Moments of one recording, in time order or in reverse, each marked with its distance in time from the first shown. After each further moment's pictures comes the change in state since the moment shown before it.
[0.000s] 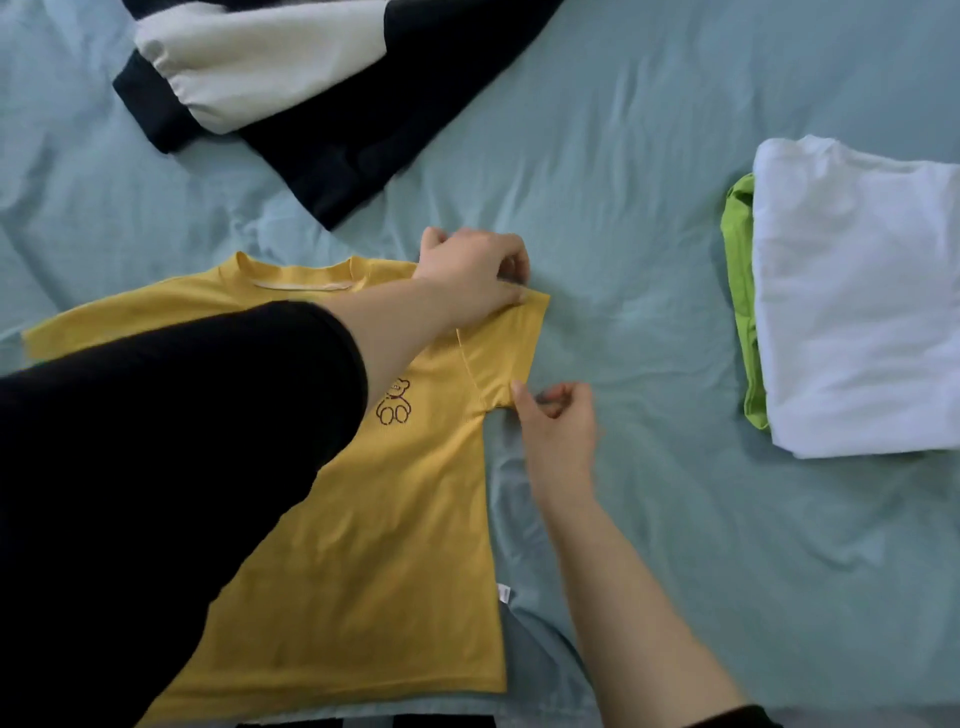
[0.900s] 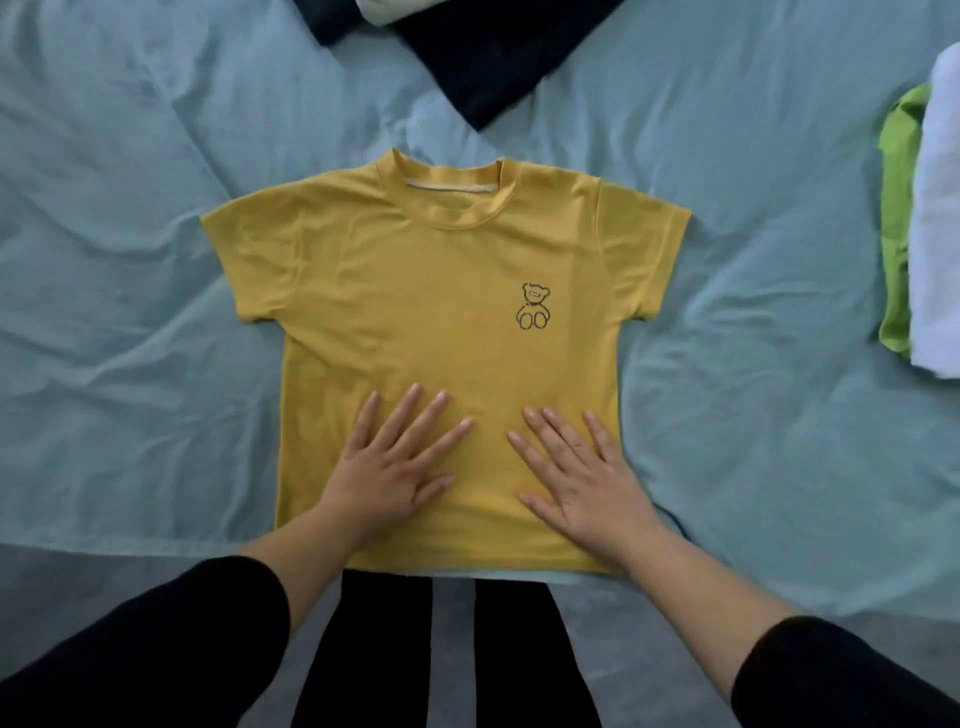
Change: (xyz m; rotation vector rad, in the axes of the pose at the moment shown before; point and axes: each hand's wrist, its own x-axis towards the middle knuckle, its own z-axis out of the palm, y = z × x) left_hand -0.339 -0.145 0.094 0.477 0.005 0.158; right_hand -0.089 0.135 0.003 -1.337 -0.481 -1.299
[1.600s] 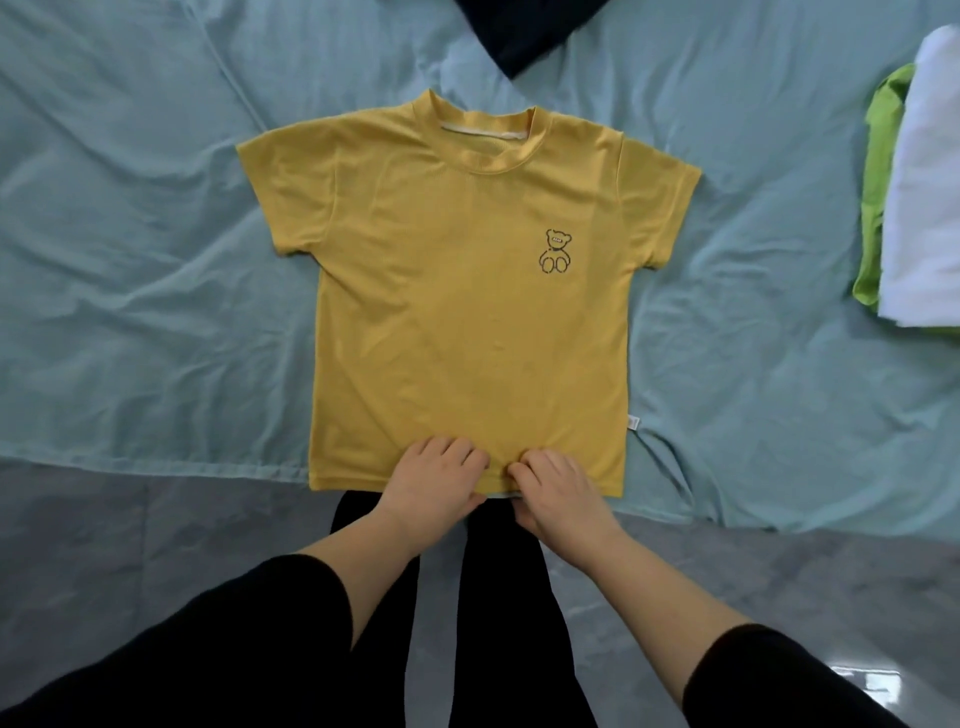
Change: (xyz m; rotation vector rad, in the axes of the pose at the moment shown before) left_hand -0.047 0.063 -0.040 -0.283 -0.281 -0.007; right_hand -0.034 -0.094 -0.019 0.218 -0.062 0.066
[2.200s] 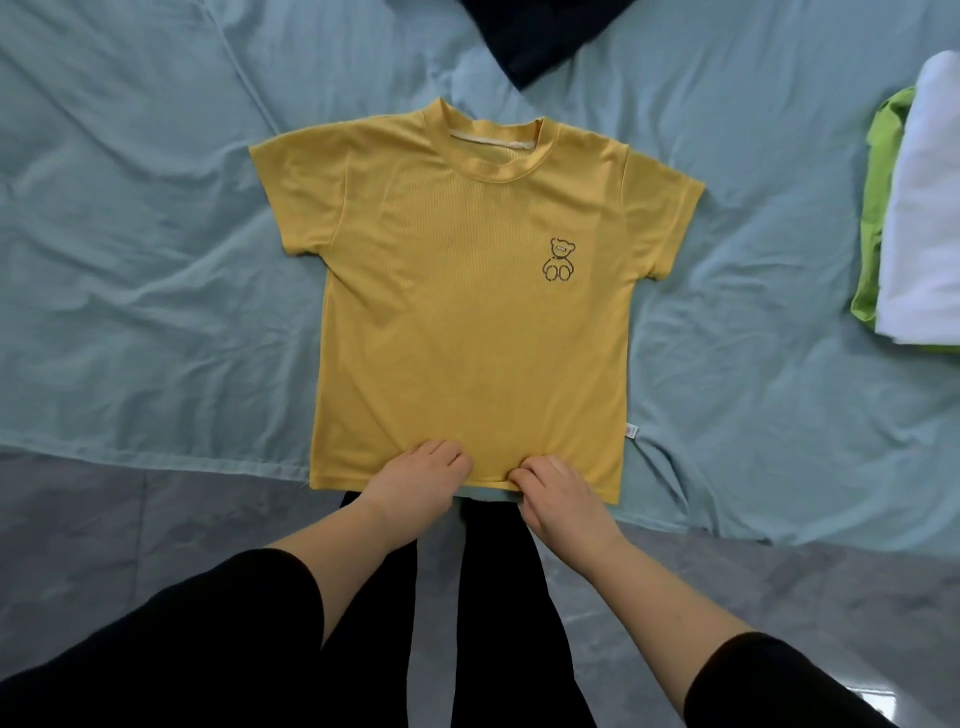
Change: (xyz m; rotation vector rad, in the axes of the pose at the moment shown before) left_hand -0.003 -0.017 0.005 -0.067 -0.038 0.076; right_hand -0.001 0.001 -0.010 0.155 -0.029 0.030
